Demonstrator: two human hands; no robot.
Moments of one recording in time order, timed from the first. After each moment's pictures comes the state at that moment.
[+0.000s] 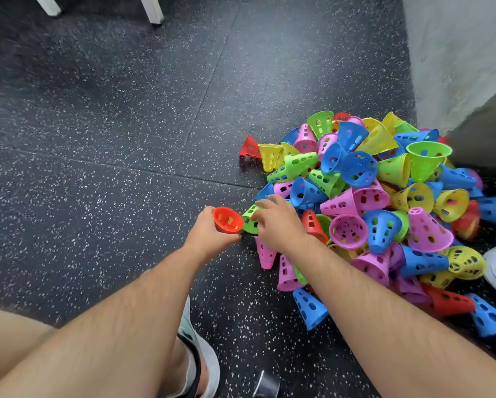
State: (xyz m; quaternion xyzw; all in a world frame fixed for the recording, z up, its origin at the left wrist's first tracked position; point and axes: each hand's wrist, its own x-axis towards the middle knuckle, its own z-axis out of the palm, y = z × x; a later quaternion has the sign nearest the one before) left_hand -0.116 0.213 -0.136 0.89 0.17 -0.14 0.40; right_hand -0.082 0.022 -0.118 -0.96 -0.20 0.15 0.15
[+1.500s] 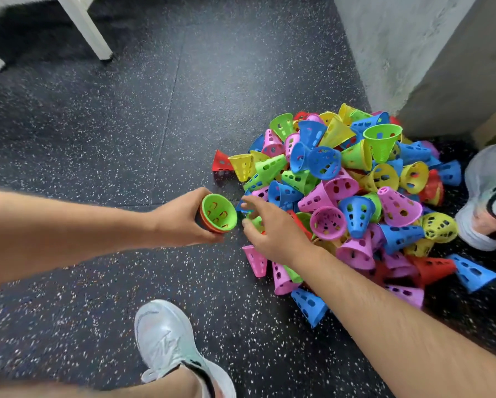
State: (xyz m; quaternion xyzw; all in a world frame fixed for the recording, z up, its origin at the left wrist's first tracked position) left_hand -0.061 0.214 0.000 0.93 -0.14 -0.26 0.24; right_hand -0.115 -0.001 -0.073 -0.88 -0.08 0.08 0.46
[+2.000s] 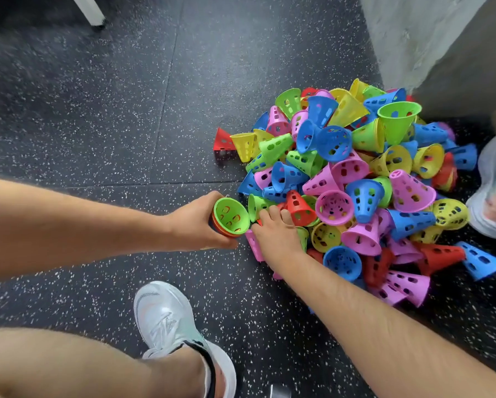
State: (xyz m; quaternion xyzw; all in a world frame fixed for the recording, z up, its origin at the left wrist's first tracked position) left_hand -0.085 0.204 -0.032 0.90 -0.12 -0.31 0.27; right_hand -0.137 0.018 -0.126 -0.98 -0.15 0.10 -0.01
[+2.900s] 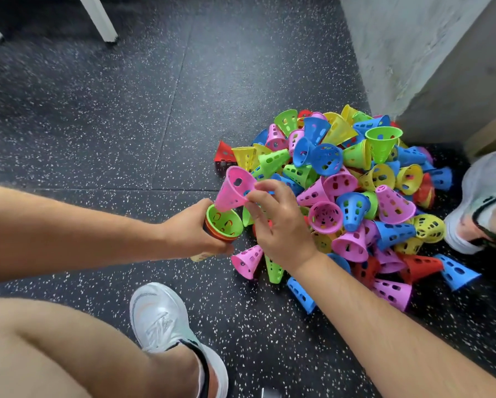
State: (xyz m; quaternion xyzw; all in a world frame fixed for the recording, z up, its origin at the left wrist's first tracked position) left_hand -0.113 0.211 -0.004 0.89 -0.07 -0.30 0.35; right_hand -0.143 0.012 -0.046 -0.86 -0.15 -0.21 0.45
